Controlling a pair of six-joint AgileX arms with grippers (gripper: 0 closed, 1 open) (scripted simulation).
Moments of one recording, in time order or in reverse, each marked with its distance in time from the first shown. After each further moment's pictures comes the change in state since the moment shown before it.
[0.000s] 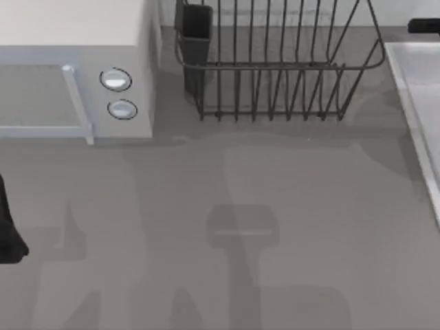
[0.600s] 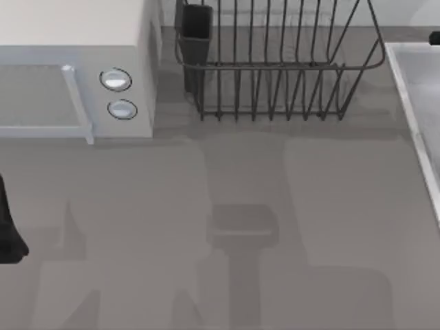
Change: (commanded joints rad) left arm 0.000 0.000 0.000 0.000 0.000 0.000; right arm -0.082 0.129 0.126 -0.004 0.001 -0.082
